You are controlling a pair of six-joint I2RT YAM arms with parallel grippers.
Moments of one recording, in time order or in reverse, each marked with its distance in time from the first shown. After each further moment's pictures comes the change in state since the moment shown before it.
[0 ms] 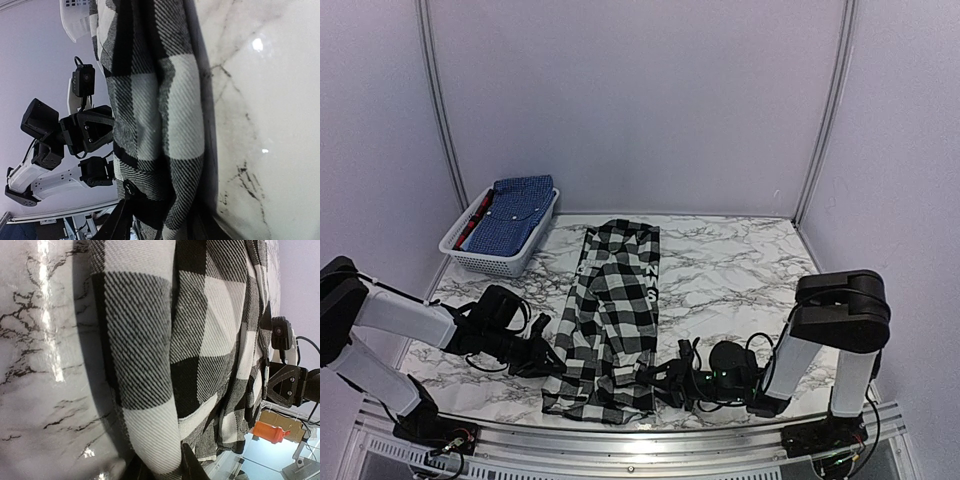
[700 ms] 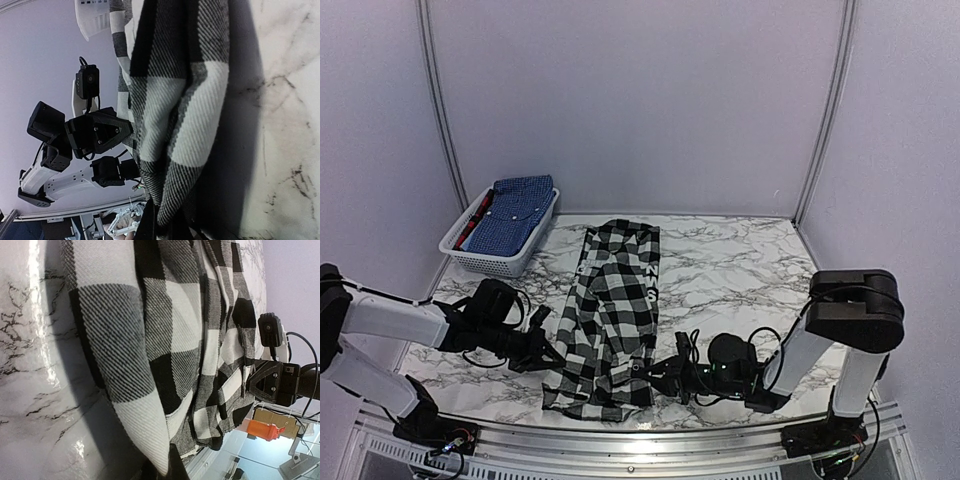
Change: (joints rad) left arm 0.000 -0.077 0.011 -0.027 0.012 -0.013; right arm -0.006 -0.051 0.030 -0.031 -0.005 0.007
